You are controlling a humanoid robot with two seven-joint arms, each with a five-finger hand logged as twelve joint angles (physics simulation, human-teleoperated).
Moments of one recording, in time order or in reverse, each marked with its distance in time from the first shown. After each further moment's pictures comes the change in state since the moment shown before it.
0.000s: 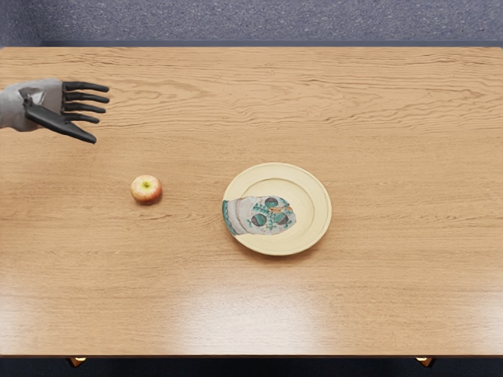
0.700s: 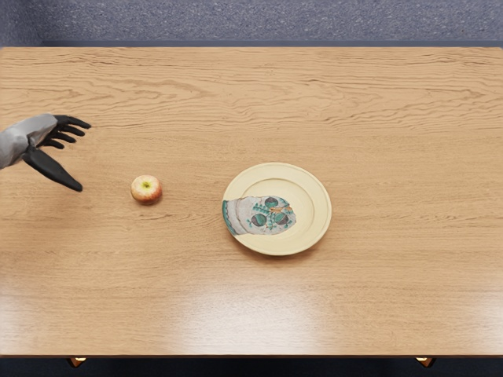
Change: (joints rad) left arm 0.120 0.271 0.015 -0.791 0.504 0.760 0.269; right arm 0.005 0.000 0.000 0.000 0.000 0.000 0.000
